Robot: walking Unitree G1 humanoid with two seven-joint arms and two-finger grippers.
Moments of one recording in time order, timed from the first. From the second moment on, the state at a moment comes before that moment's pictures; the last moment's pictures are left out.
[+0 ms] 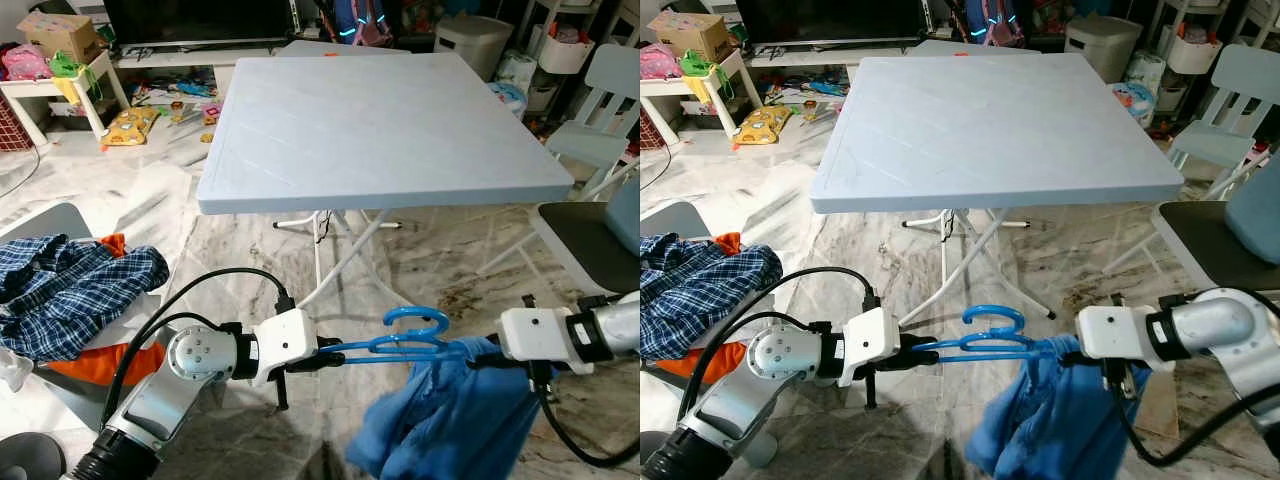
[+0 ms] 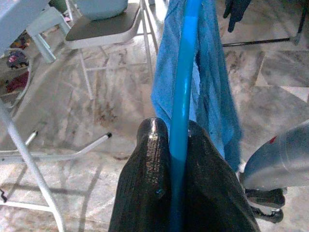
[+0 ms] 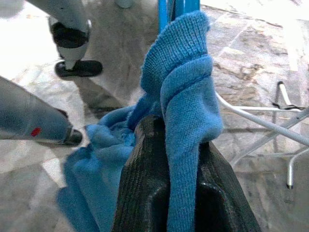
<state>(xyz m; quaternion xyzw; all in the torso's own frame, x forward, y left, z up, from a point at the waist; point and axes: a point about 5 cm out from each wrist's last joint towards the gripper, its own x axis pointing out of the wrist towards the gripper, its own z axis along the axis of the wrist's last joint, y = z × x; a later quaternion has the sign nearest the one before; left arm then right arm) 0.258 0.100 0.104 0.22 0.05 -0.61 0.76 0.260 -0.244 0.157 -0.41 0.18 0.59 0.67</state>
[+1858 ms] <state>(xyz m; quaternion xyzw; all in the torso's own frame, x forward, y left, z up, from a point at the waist) 0.269 0.093 0.079 0.09 0.06 -0.45 0.89 0.306 -0.213 0.159 -0.42 0.06 0.51 0.75</state>
